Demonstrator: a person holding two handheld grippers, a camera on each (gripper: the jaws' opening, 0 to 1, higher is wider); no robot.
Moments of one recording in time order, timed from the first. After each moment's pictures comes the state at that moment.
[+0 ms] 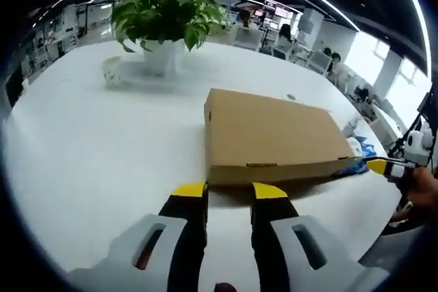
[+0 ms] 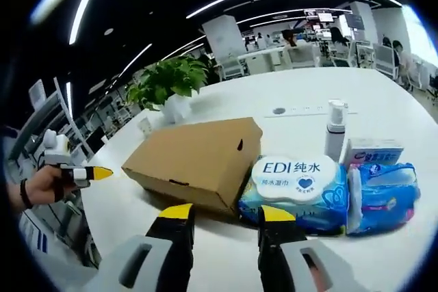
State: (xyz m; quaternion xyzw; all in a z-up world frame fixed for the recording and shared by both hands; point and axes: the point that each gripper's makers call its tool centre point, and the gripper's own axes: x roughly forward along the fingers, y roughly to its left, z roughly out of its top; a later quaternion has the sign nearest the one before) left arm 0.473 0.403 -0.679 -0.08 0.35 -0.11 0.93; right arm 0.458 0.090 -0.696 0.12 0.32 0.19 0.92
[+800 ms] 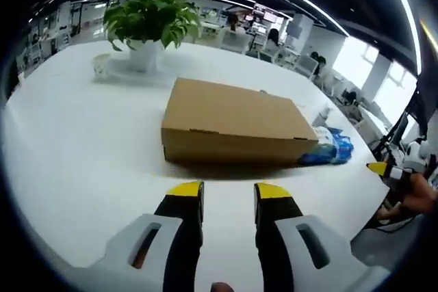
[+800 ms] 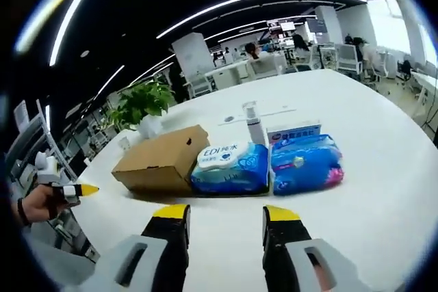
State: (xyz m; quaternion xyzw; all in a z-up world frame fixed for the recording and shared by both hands) left arm 0.422 0.348 -0.675 -0.10 0.34 -0.14 0.92; right arm 0.369 -0.013 -0.678 0.15 0.28 0.08 0.94
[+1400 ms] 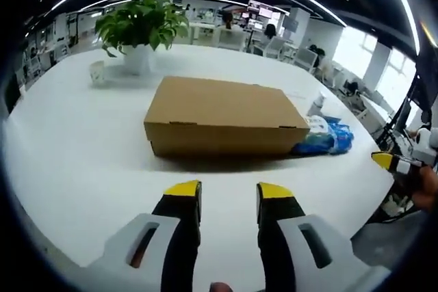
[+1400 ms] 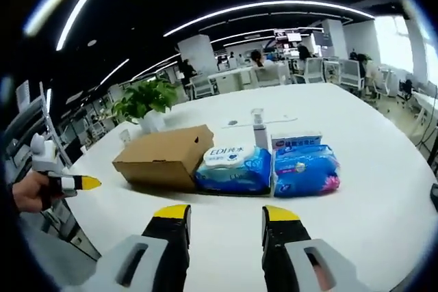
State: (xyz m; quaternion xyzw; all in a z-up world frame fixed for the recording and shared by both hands) left arm 0.406 0.322 -0.679 -0.06 0.34 -0.14 0.93; right arm 0.360 0.009 -0.673 0.08 0.28 0.09 0.95
